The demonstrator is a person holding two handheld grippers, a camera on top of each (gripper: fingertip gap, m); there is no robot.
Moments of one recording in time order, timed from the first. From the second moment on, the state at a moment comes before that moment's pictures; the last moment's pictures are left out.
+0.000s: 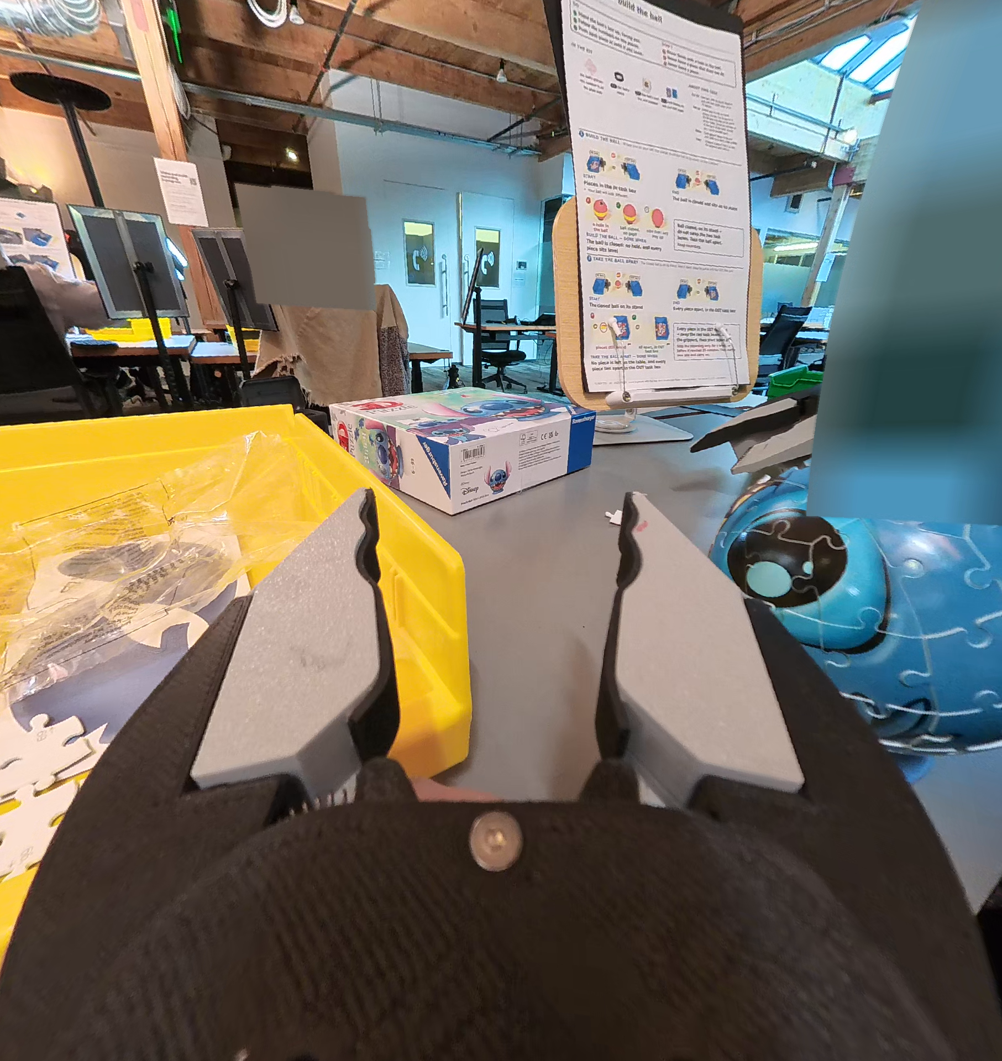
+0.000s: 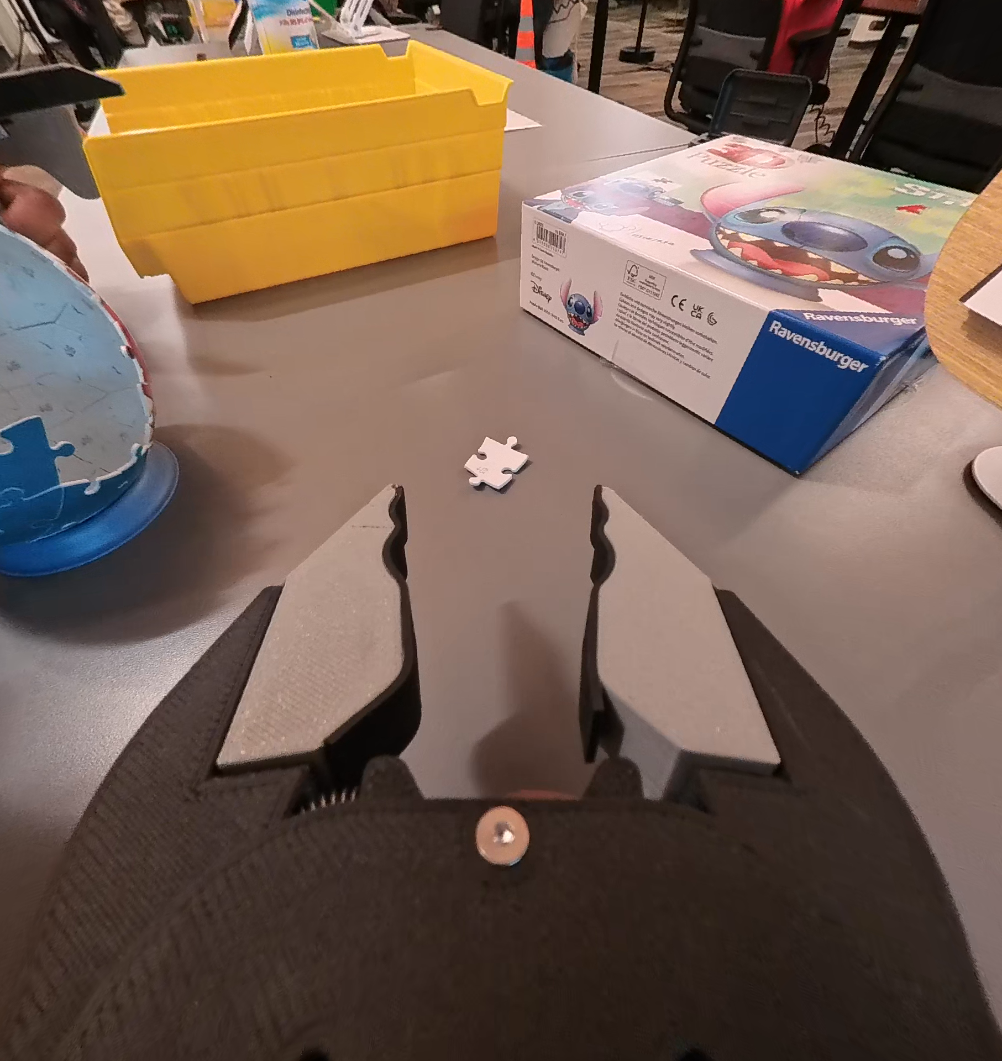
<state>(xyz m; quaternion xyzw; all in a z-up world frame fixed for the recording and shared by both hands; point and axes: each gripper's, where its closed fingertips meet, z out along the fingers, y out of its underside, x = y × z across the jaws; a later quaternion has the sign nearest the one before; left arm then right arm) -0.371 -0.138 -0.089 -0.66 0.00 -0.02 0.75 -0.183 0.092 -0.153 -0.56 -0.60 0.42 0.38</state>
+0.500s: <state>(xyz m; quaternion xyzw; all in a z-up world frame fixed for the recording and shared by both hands) -0.372 -0.137 -0.090 -0.67 0.00 -0.02 0.74 -0.184 0.090 -0.155 -0.56 -0.61 0.41 0.38</state>
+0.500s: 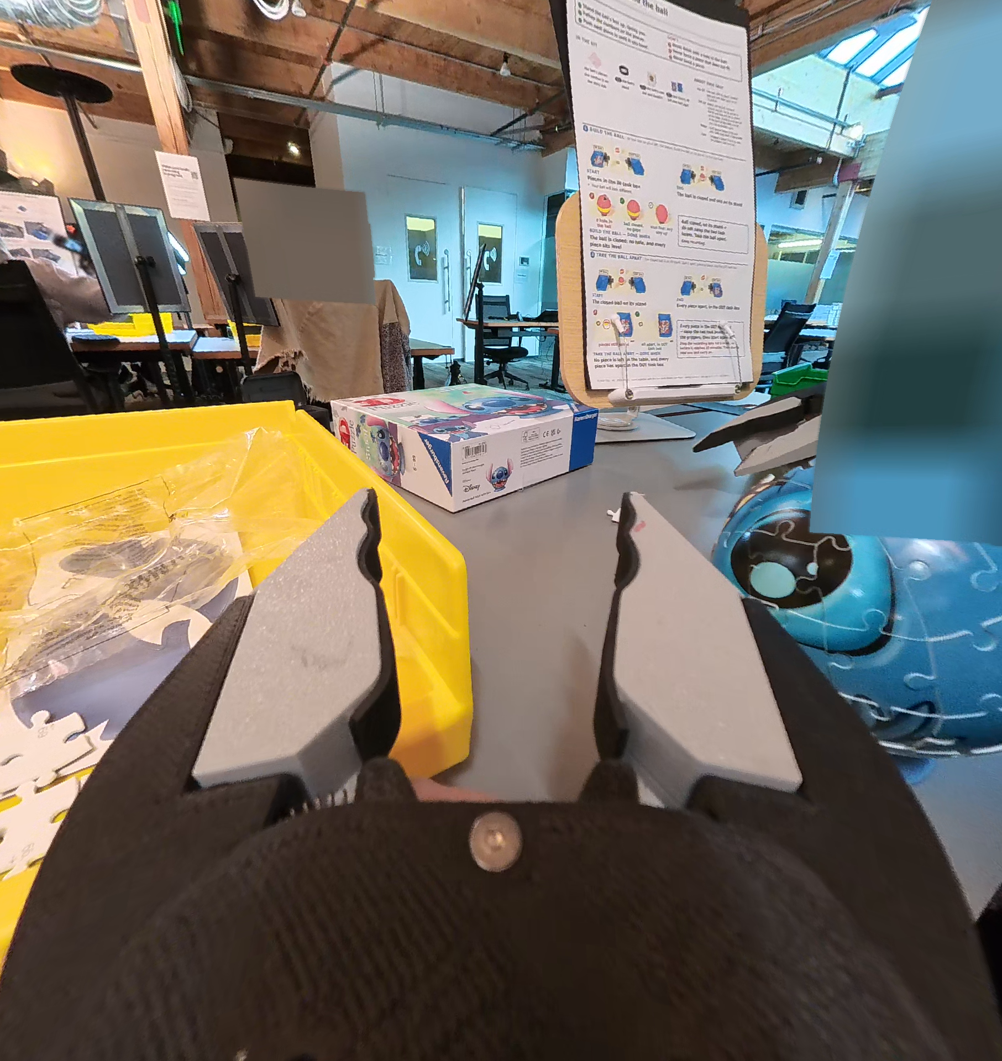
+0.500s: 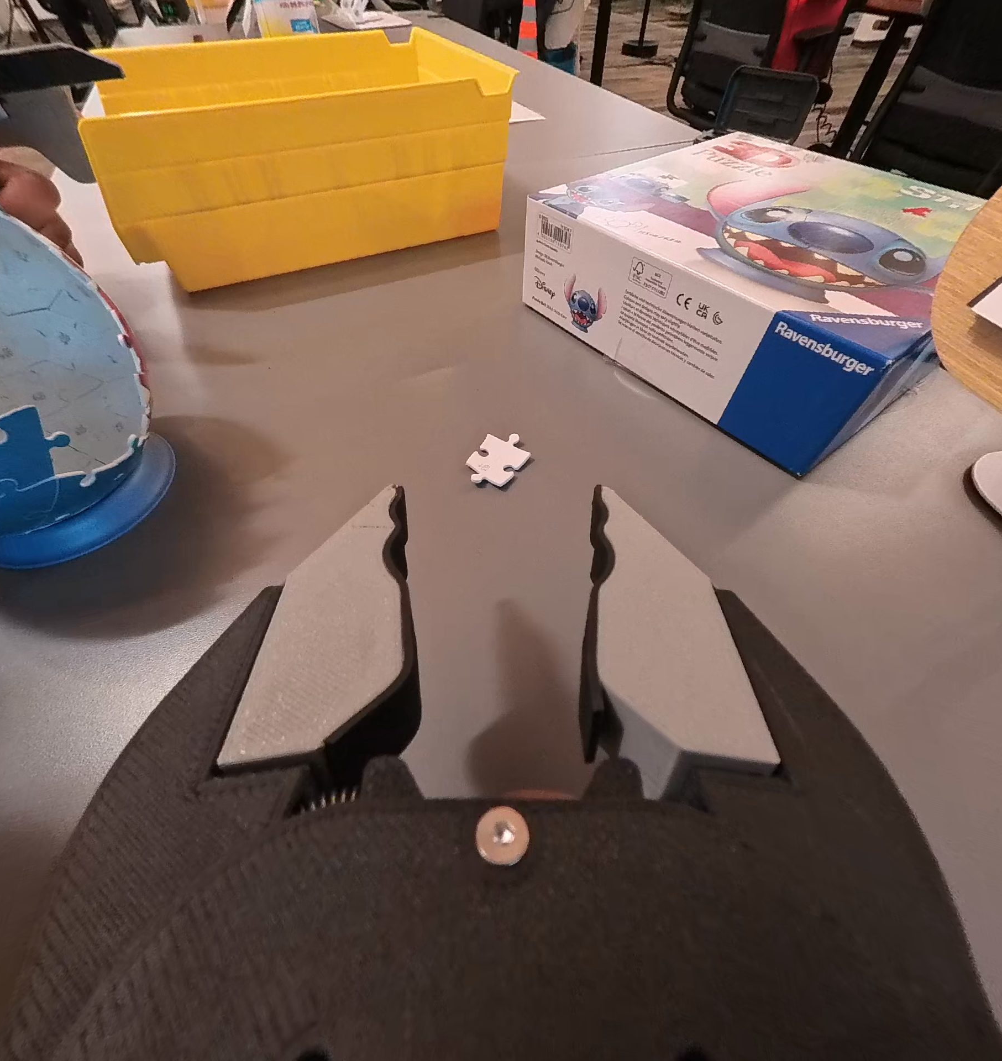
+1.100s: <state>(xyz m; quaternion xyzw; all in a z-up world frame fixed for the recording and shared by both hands) -0.370 -0.141 -0.087 -0.66 0.00 -0.03 0.75 -0.186 0.085 -0.162 -0.55 -0.63 0.39 0.38</state>
